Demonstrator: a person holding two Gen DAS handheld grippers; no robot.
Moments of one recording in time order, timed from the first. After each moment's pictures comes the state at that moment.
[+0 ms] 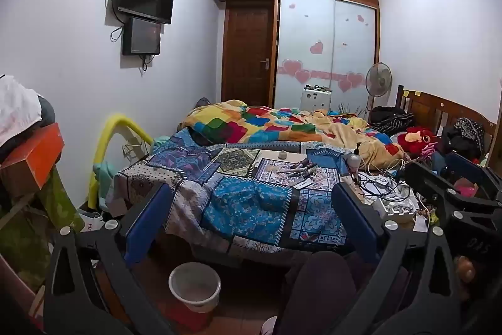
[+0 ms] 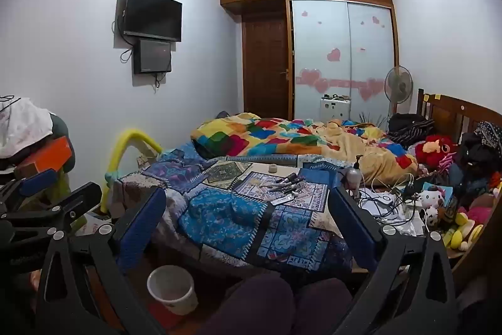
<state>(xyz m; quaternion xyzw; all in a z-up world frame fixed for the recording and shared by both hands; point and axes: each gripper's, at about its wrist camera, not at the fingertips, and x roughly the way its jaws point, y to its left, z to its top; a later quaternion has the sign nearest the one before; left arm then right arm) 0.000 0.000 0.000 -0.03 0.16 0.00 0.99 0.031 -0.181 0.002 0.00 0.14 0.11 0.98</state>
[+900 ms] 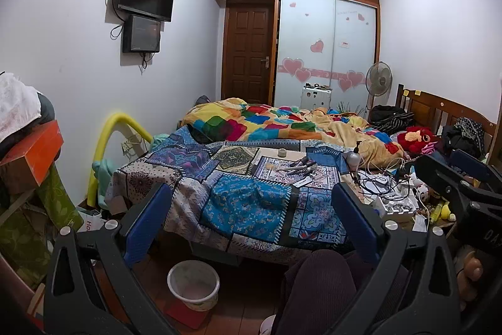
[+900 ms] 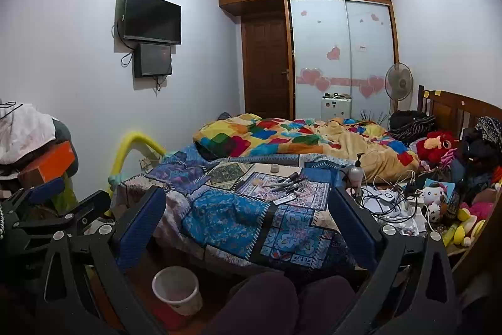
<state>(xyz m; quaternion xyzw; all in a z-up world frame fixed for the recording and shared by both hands) 0.000 0.003 -0.006 -0.03 0.17 0.00 0.99 0.029 -0.184 0.003 0.00 0.15 0.11 0.98</state>
